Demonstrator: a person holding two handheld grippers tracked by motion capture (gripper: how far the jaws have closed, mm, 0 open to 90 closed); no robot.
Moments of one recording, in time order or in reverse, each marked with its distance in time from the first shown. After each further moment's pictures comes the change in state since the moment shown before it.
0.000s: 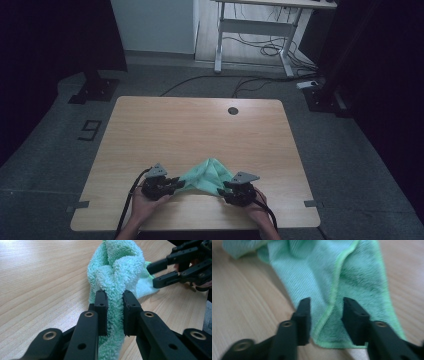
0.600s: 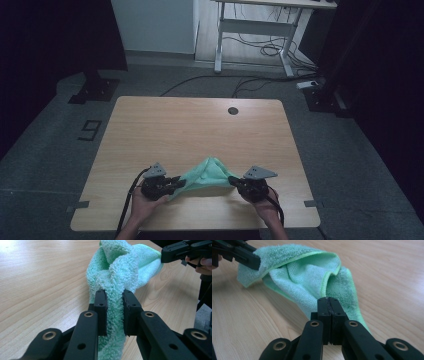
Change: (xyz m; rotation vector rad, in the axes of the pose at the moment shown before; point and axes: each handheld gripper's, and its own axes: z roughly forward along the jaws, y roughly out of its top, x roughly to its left) left arm -0.005 0.004 -0.006 -0.039 -0.031 0.012; right arm -0.014 0.017 -0.047 -0.147 -0.018 0.032
